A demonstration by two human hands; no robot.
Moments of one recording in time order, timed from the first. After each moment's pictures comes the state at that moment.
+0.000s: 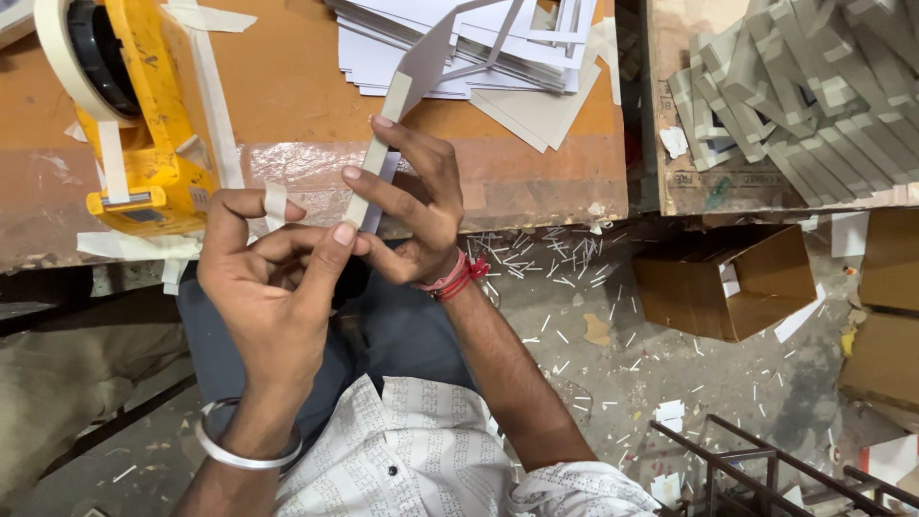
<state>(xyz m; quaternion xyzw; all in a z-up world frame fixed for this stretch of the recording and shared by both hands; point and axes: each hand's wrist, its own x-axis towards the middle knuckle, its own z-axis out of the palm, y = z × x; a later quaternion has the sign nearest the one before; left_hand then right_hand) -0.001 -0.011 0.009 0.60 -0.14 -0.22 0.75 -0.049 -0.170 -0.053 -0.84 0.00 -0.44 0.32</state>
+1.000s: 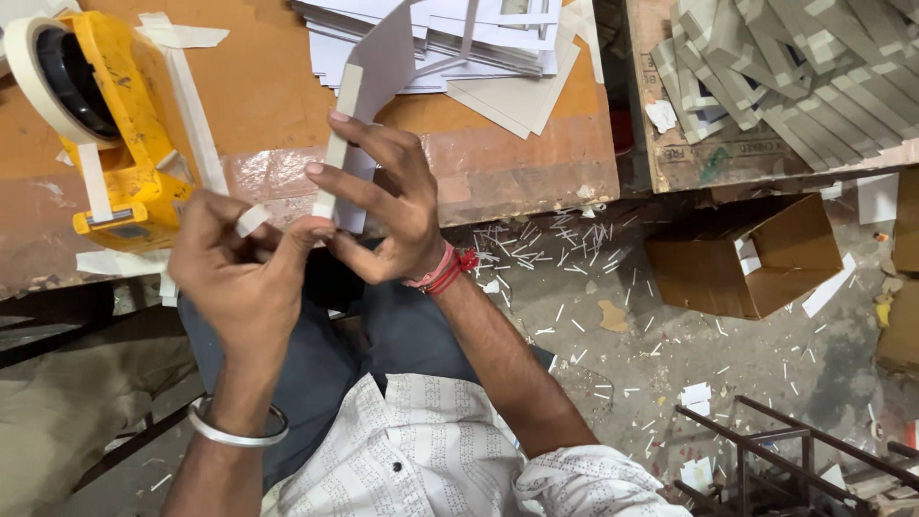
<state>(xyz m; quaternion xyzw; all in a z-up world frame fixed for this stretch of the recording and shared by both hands) 0.018 -0.009 -0.034 0.69 -0.22 -0.09 0.68 -0.054 -0.171 -0.048 -0.85 0.00 -0.41 0.33</state>
